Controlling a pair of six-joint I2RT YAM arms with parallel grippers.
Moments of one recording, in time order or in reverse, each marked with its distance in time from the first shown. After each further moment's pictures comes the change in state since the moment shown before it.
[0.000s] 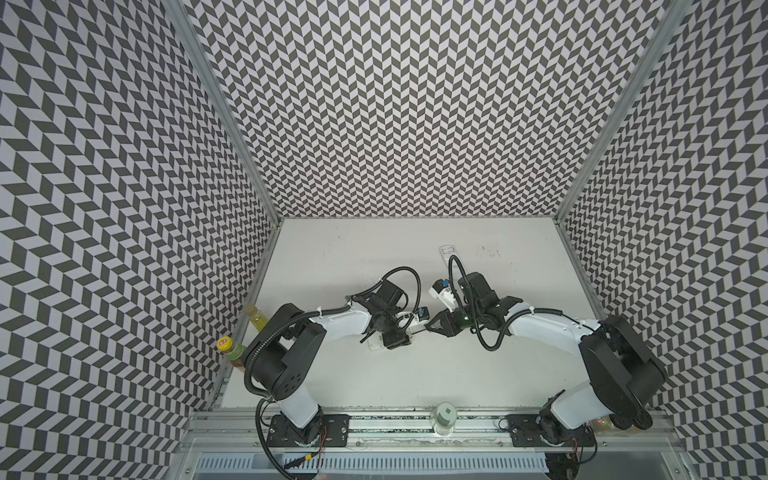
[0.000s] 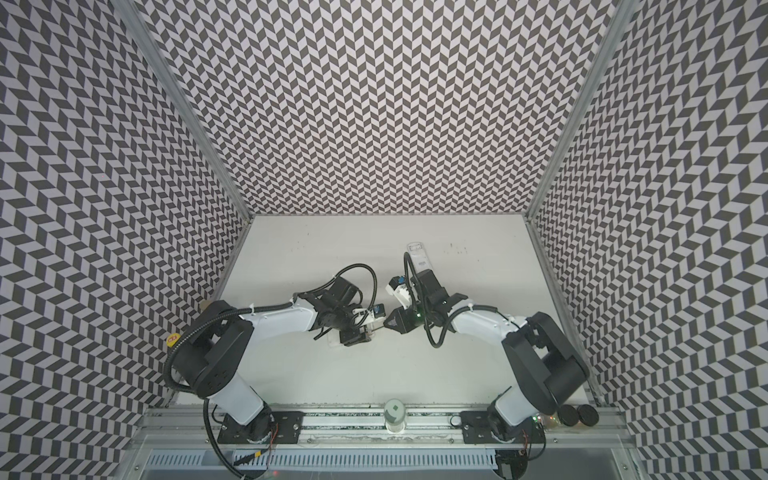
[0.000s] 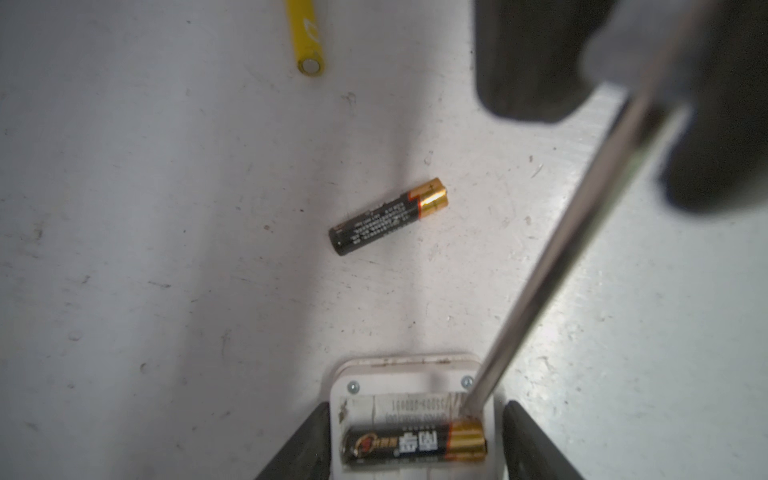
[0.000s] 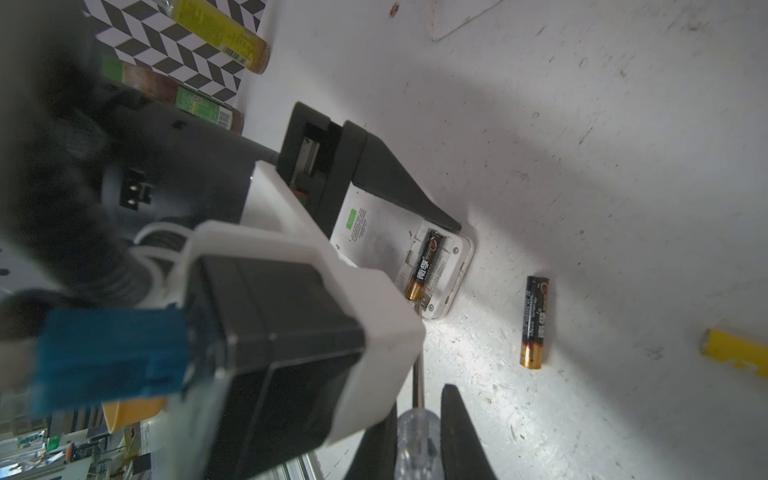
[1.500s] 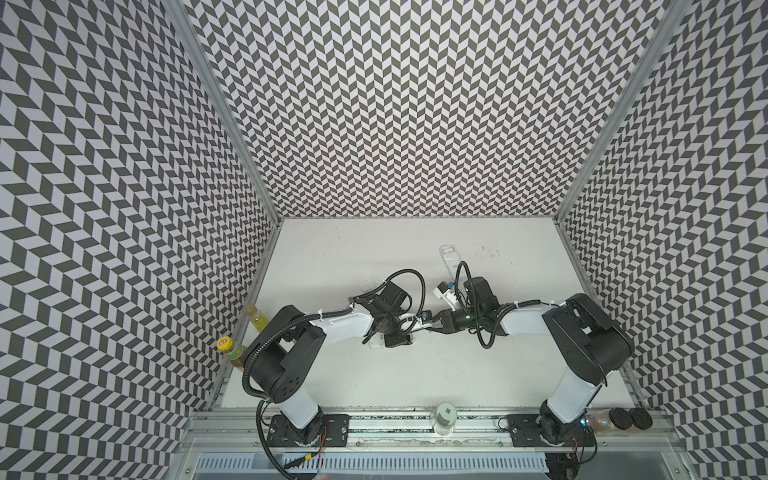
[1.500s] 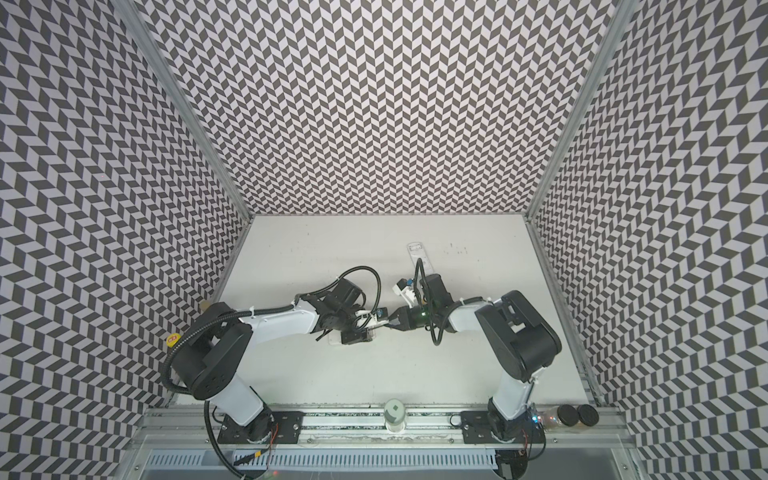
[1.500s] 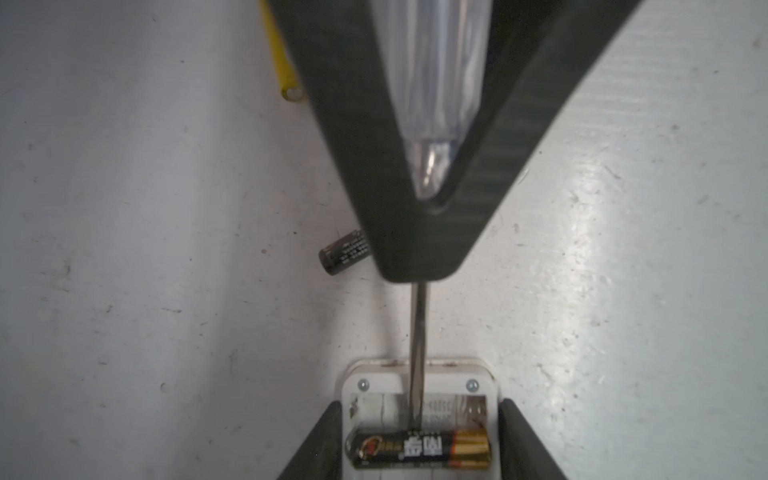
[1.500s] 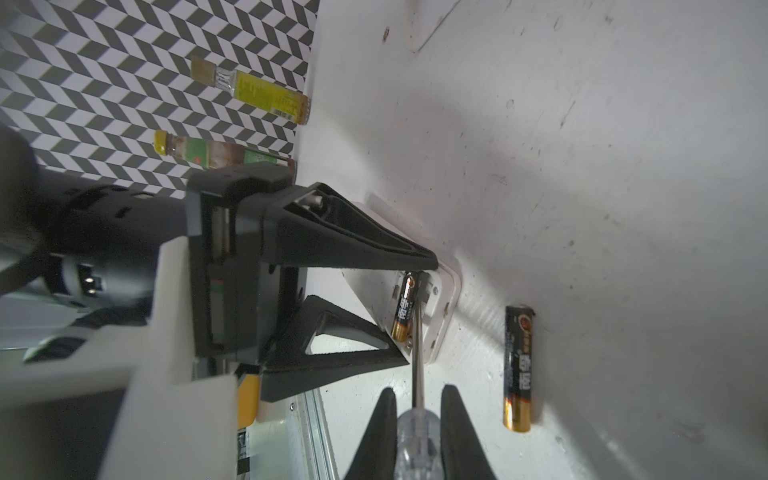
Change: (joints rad) left arm -0.039 -0.016 -0.002 0.004 -0.038 0.042; right arm -0.103 0.210 -0.113 0.422 -0.276 0.204
